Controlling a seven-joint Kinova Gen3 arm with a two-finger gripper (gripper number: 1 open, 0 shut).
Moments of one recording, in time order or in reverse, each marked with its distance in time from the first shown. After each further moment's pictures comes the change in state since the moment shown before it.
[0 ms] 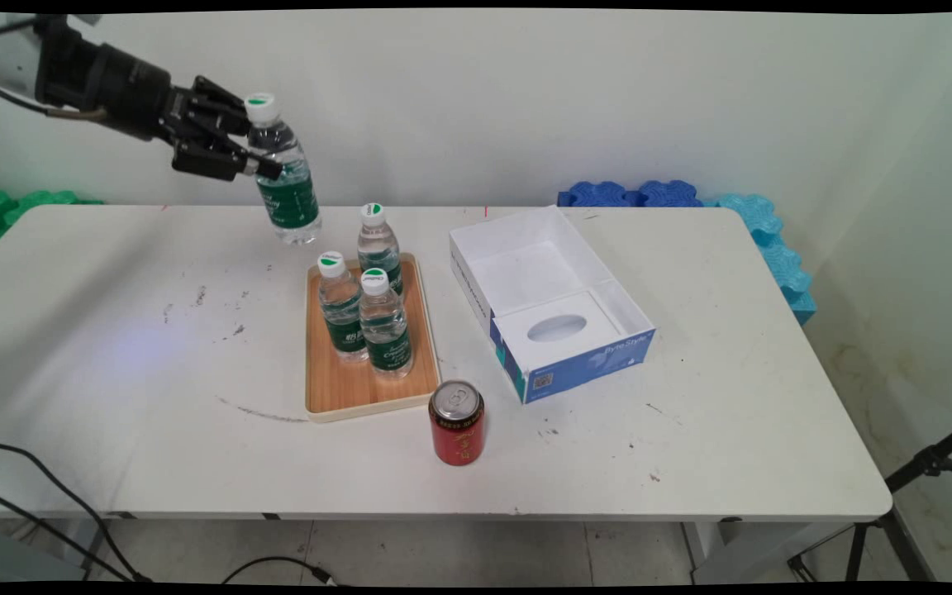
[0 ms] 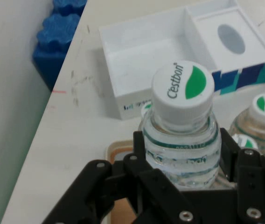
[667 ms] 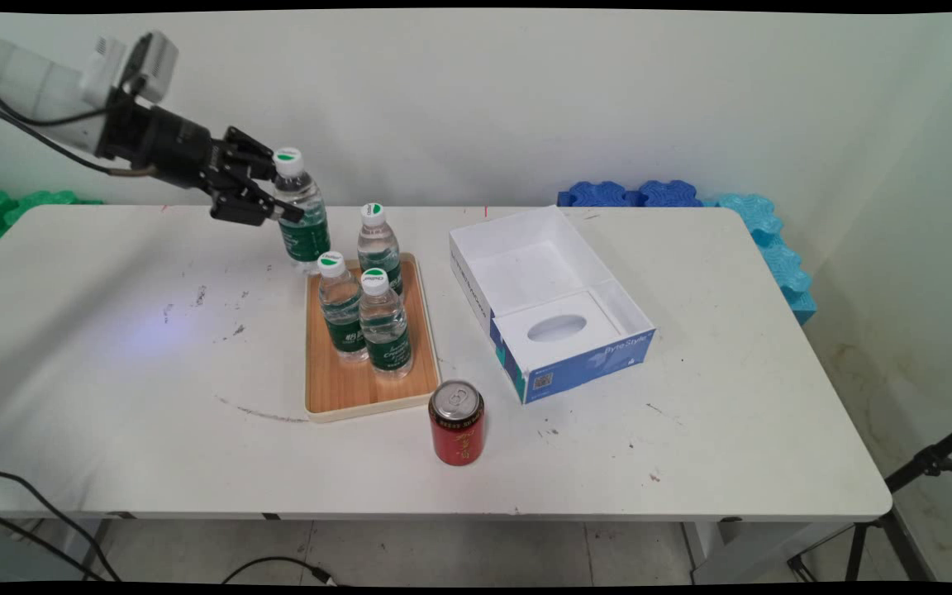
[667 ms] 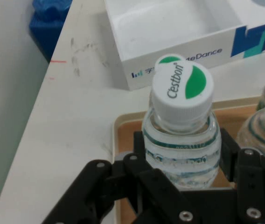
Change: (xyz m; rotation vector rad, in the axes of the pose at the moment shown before) arm -0.044 -0.007 0.055 0.014 -0.054 0.033
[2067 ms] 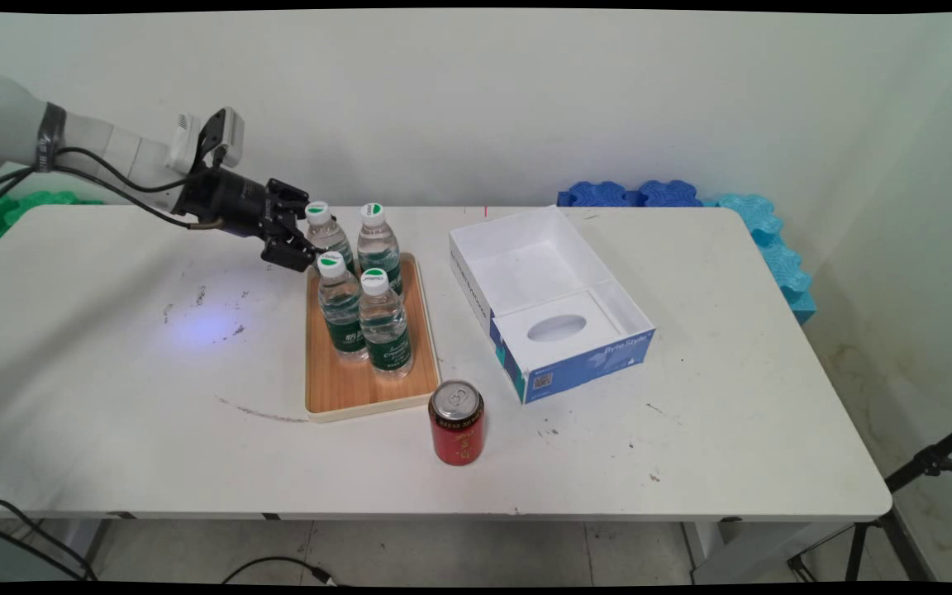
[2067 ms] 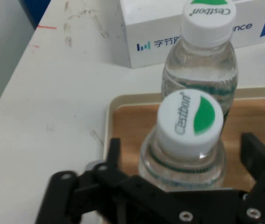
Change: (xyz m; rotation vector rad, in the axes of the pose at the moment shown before) arm -0.047 -0.001 0.081 -0.001 -0.007 -0.088
